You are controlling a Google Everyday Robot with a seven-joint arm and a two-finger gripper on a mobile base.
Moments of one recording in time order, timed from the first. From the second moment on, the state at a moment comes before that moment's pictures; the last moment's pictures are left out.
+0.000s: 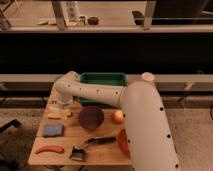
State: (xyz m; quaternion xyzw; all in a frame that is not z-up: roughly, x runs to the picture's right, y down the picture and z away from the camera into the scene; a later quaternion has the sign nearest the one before) arm -0.273 0.118 0.860 -0.29 -0.24 -0.12 0.92
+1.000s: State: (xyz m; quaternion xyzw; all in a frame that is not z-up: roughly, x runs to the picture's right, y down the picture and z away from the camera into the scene) arm -0.288 0.127 0.884 -0.31 -0.26 -0.11 0.91
